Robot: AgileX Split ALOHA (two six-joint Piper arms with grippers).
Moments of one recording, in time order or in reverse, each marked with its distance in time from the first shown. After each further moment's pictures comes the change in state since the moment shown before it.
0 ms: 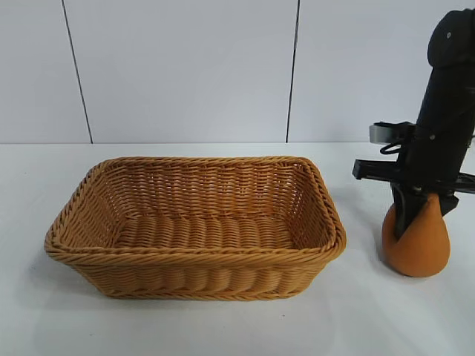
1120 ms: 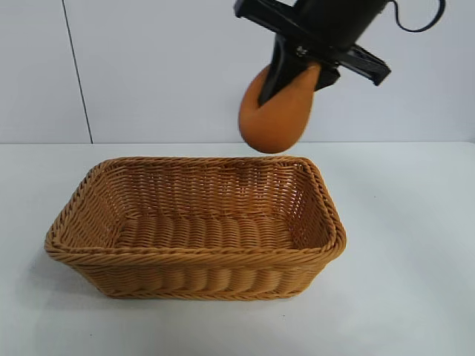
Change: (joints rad) left arm 0.000 -0.020 0.000 0.001 0.002 0.000; right arm 0.375 -0.284 -0.072 0.249 -0.191 0.036
